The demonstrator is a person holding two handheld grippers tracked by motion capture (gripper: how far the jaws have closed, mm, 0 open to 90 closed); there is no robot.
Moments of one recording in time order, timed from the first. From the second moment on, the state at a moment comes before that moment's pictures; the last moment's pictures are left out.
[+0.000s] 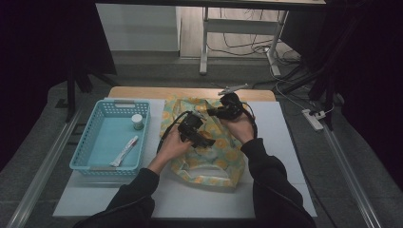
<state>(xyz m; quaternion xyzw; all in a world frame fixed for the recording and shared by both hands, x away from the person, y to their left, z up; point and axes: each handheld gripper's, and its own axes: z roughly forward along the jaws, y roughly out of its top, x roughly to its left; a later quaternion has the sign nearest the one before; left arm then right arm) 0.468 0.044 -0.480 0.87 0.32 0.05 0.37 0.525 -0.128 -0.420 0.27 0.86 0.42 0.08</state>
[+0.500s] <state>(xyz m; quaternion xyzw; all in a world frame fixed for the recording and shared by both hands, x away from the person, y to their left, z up) 0.451 0.072 -0.462 0.86 0.31 0.02 0.41 0.523 -0.126 -0.422 0.27 0.86 0.42 0.07</state>
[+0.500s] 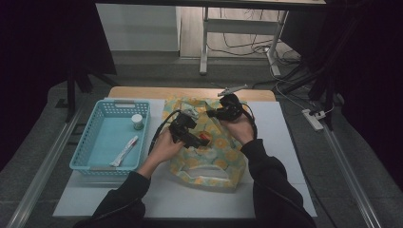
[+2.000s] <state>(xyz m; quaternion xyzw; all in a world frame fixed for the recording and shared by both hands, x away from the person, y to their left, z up) 0.407 0.186 -0.440 0.82 0.38 0.06 0.43 0.519 -0.129 -0.425 0.27 0.87 0.42 0.07</state>
